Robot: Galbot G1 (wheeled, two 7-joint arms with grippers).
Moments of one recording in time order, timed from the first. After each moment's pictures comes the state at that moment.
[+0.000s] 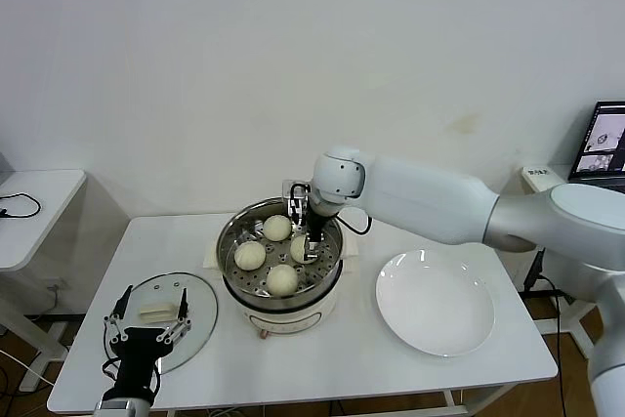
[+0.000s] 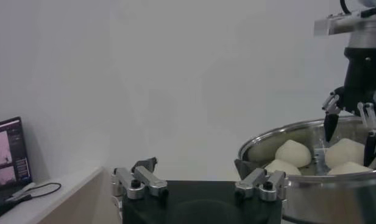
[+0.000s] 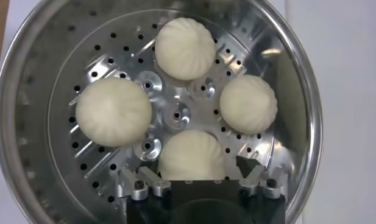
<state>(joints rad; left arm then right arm) 1.77 -1.35 -0.64 -2.26 0.04 0.03 -0.16 0.43 1.23 -1.15 1.26 0.43 -0.68 -0.87</state>
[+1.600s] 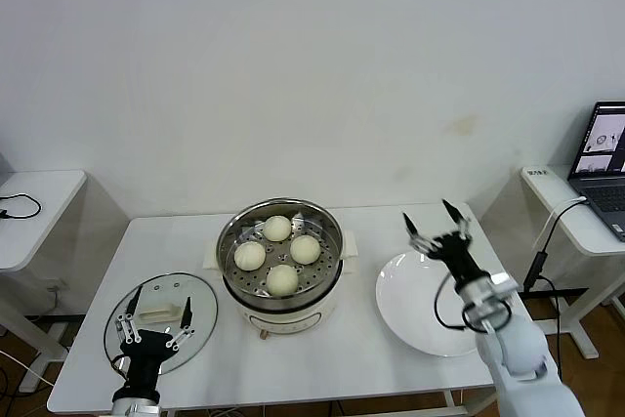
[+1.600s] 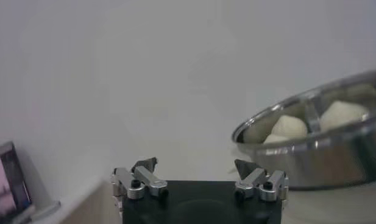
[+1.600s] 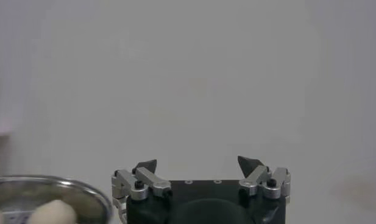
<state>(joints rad) 1.71 -1.31 -0.66 -2.04 0.45 -0.12 -0.18 -1.25 1.21 0.60 1.85 0.31 0.05 -0.19</state>
